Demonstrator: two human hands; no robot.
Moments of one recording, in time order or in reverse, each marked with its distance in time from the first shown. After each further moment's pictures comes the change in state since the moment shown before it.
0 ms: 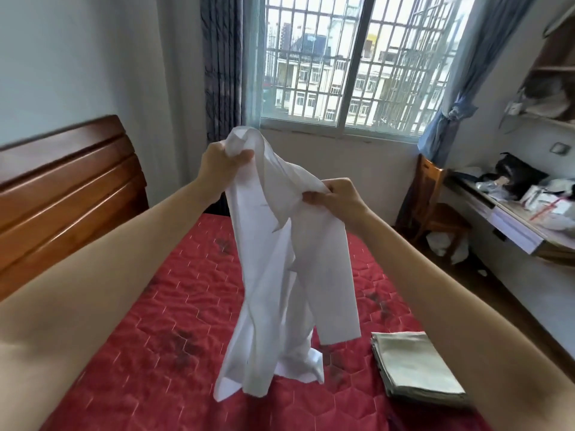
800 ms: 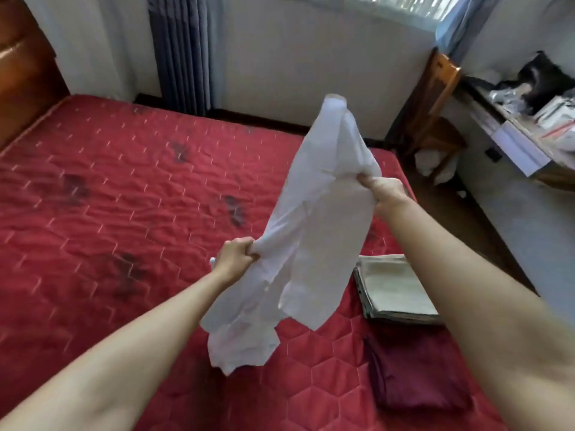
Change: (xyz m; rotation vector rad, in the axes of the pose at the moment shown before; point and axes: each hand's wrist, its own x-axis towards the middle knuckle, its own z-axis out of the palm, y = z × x) left_hand -0.181 -0.347 0.214 0.326 -0.564 -0.243; right_hand 0.035 0.299 -0.037 0.170 0.503 0.678
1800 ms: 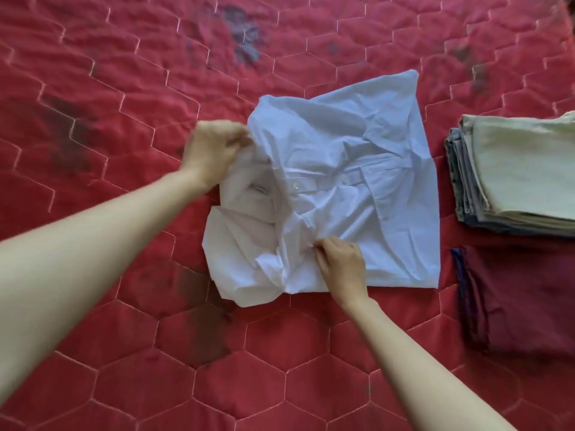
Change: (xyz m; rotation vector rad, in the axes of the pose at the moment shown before) left_hand 0.054 -0.217 0.134 0.180 0.201 0.244; right_hand -0.037 0.507 0.088 -0.951 -0.226 -0.605
